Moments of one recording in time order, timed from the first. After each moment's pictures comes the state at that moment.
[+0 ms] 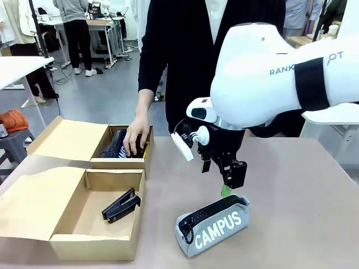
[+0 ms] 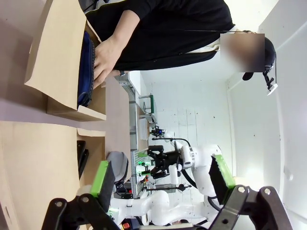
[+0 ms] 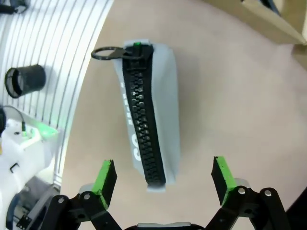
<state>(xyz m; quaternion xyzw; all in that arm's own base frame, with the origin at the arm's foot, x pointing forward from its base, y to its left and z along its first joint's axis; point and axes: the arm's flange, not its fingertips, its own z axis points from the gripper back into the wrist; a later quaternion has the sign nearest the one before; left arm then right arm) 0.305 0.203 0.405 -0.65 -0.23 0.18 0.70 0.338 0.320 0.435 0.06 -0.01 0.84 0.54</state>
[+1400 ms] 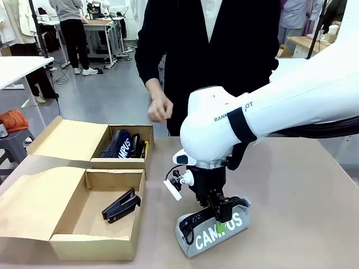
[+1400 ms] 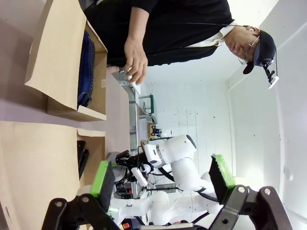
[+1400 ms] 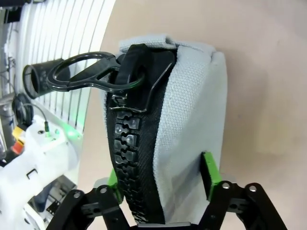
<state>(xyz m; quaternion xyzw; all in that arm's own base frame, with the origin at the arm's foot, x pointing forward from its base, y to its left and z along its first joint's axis) 0.305 0.203 0.405 -0.65 -0.23 0.18 0.70 0.347 0.343 0.324 0.11 0.13 0.82 0.55</state>
